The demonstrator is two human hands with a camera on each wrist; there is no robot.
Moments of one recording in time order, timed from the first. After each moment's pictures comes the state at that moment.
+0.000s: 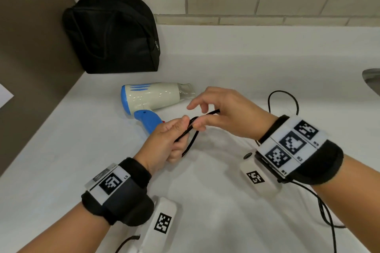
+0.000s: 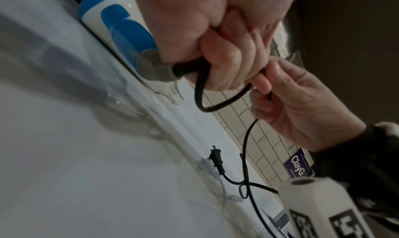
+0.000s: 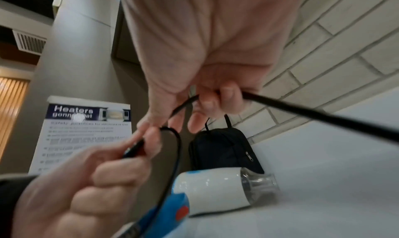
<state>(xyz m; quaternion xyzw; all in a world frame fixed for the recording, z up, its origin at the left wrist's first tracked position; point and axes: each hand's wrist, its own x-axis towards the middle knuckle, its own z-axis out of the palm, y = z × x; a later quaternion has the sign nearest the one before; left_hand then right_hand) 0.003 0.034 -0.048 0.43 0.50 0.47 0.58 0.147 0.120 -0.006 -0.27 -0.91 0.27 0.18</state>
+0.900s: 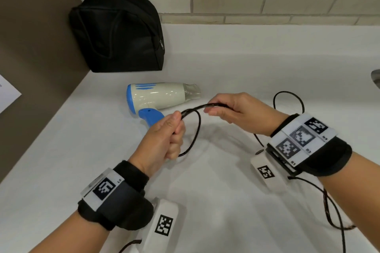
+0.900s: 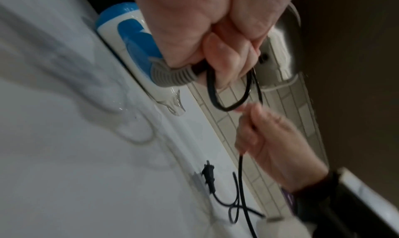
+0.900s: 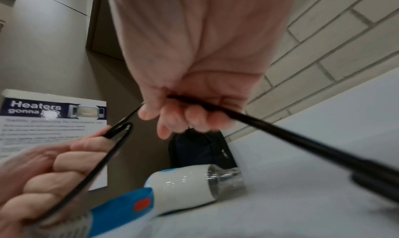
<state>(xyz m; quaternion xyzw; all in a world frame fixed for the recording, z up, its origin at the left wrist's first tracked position) -0.003 0.028 -0.042 0.38 0.52 0.52 0.56 0.160 0.135 -0.017 -0.31 -0.87 0.34 0.16</state>
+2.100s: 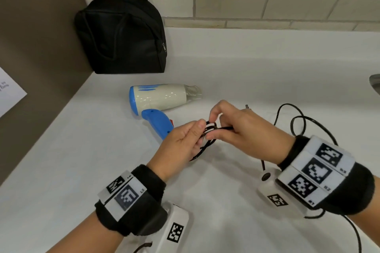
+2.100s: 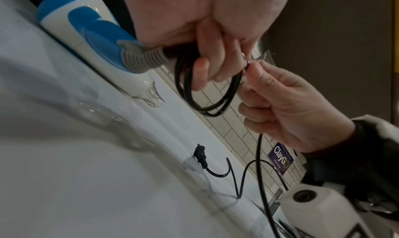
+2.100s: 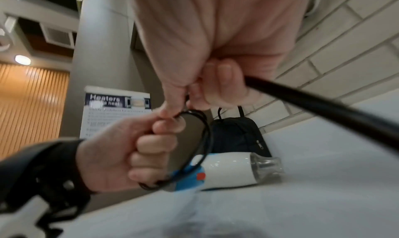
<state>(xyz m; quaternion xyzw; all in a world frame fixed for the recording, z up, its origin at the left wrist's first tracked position) 0.020 0.022 -0.040 0.51 0.58 0.45 0.46 0.164 0.094 -0.012 -0.30 -0.90 0.26 0.16</state>
